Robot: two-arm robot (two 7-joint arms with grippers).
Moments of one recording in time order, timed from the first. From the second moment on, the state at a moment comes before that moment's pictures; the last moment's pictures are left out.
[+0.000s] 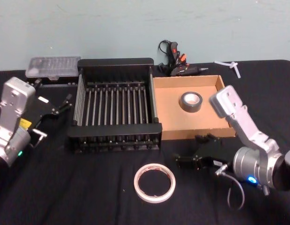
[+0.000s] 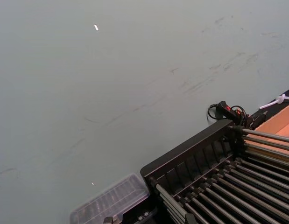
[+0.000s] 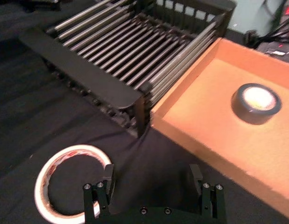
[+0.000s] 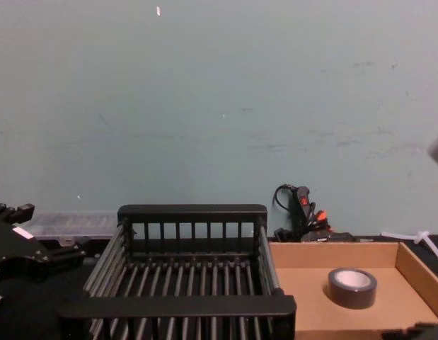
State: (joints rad) left arm -0.20 0.60 0.45 -1.41 -0.25 -0.12 0.03; right arm 0.02 0.45 -0.31 -1.83 0.22 0.67 0.38
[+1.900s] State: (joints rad) left arm -0.20 0.60 0.45 -1.41 -0.25 -0.12 0.03; right arm 0.02 0.43 -0.43 -1.81 0.18 0.68 0.41
